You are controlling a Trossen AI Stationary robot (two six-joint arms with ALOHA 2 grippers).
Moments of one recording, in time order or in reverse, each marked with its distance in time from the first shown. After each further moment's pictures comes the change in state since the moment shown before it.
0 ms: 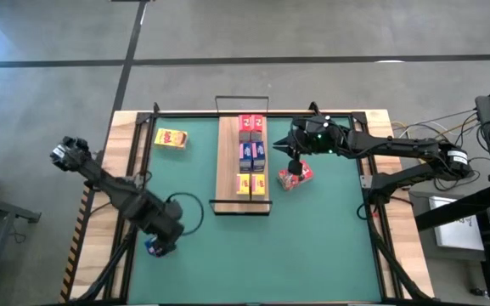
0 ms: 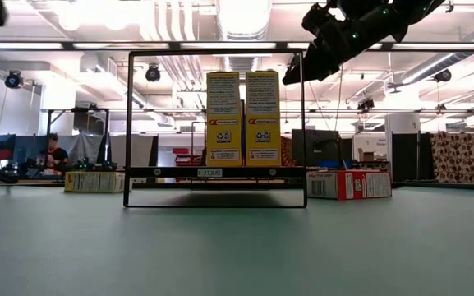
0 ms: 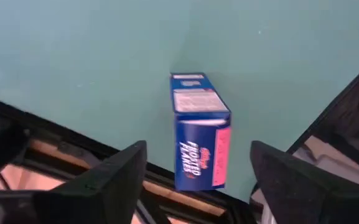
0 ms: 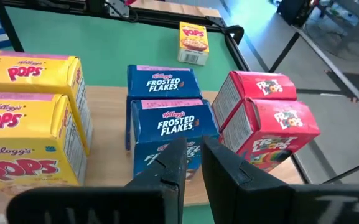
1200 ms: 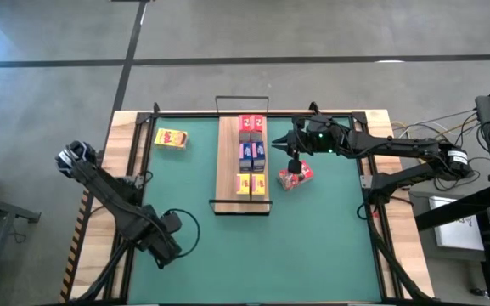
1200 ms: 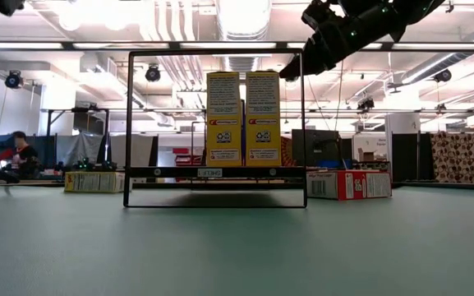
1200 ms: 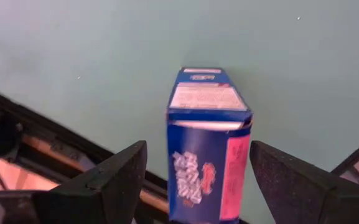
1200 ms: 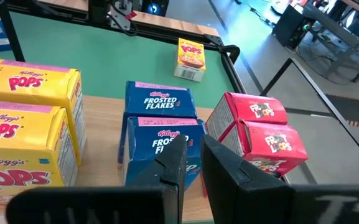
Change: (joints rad) left arm -0.169 0.098 -0.076 0.080 -0.080 -0.168; right arm 0.000 0.000 0.001 0.055 -0.007 -0.066
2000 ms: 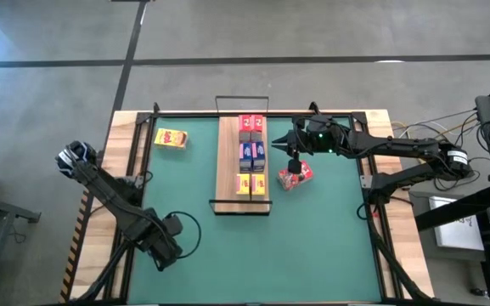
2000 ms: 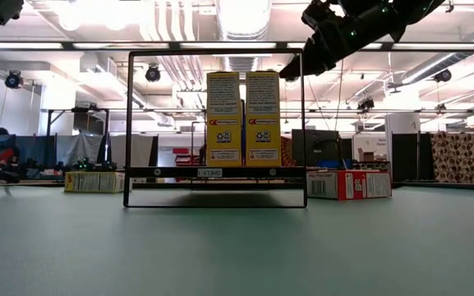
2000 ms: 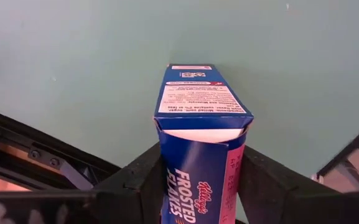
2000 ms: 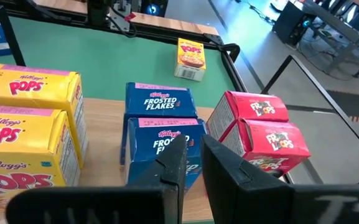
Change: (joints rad) left arm 0.000 0.000 -0.045 0.081 0.039 0.023; right arm 0.000 0.000 0.000 0.000 0.000 0.027
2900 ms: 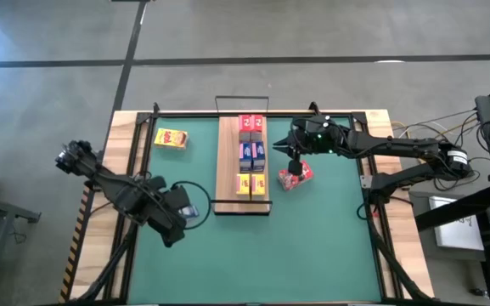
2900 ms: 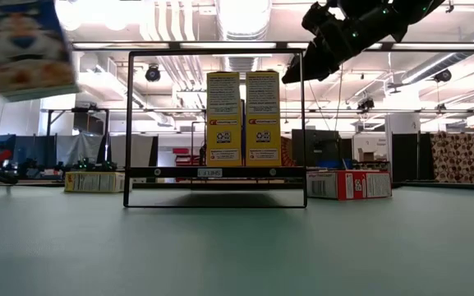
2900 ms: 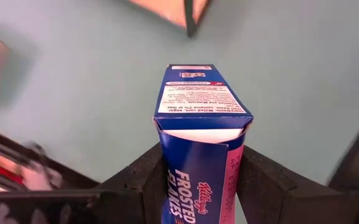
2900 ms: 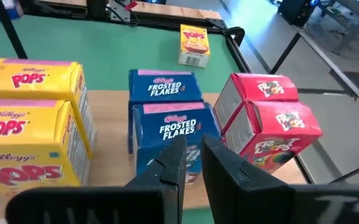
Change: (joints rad) left arm 0.174 0.001 0.444 -0.348 -0.304 0.259; right arm 0.000 0.000 0.000 -0.051 0.000 0.061
